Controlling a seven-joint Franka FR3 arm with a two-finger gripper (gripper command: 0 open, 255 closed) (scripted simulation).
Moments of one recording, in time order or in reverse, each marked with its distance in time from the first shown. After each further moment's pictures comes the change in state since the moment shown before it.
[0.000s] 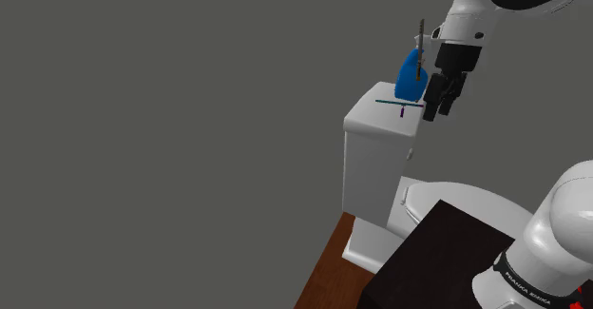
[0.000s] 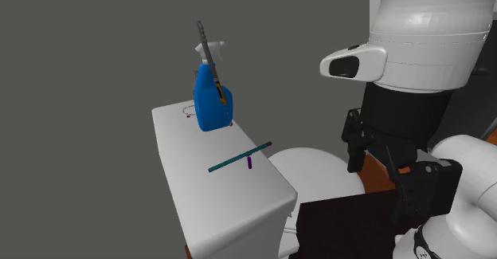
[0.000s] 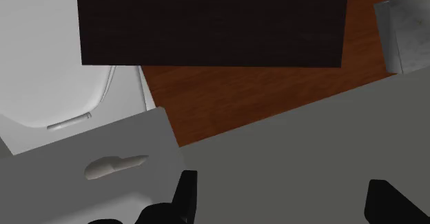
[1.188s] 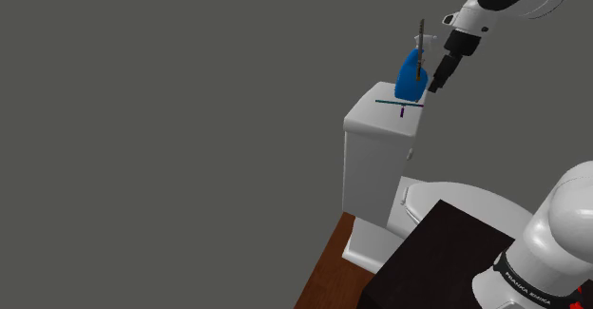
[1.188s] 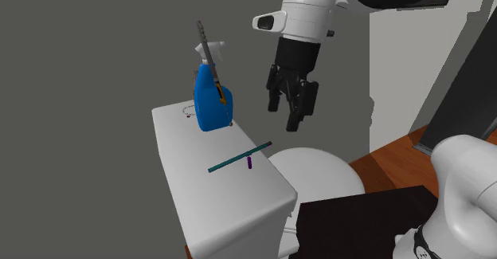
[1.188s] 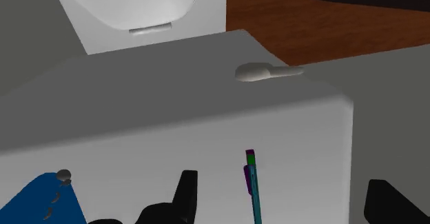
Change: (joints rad) arm -0.026 0.227 -0.367 0.177 -0.135 0.248 -0.500
